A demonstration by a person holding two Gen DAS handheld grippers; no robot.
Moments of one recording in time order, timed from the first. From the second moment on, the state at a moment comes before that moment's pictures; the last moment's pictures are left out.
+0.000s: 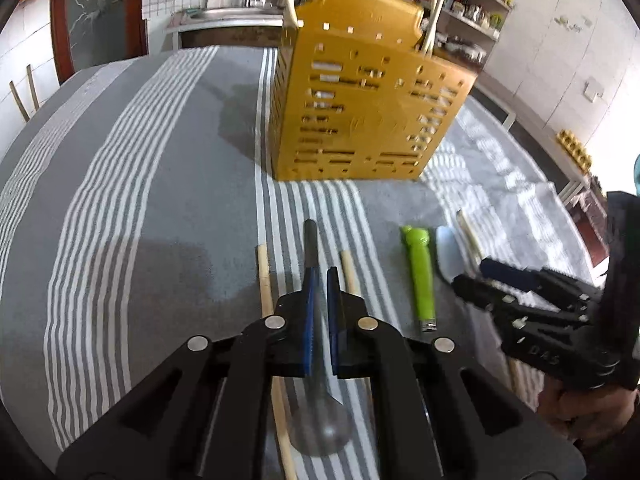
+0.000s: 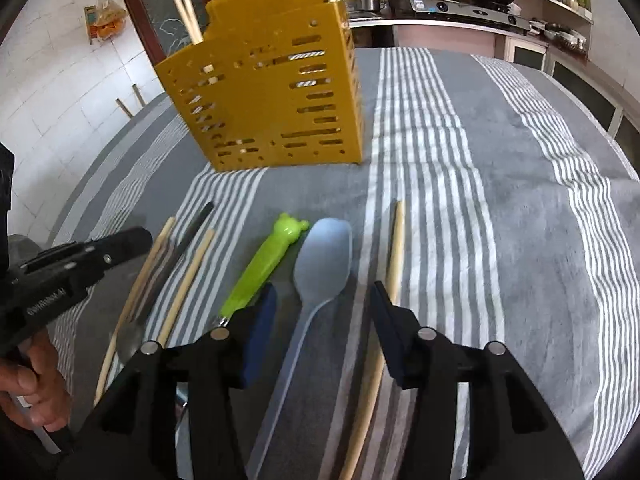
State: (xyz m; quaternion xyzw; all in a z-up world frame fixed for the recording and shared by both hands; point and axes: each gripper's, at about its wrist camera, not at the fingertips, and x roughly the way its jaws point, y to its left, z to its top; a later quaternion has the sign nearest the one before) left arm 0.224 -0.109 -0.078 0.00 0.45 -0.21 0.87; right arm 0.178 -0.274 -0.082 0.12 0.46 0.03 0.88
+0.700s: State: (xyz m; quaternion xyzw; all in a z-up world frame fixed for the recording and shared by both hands) left arm 0.255 -0.134 -0.105 0.06 0.49 -0.21 0.85; right arm 0.209 -0.275 -0.093 0.12 0.48 0.05 0.87
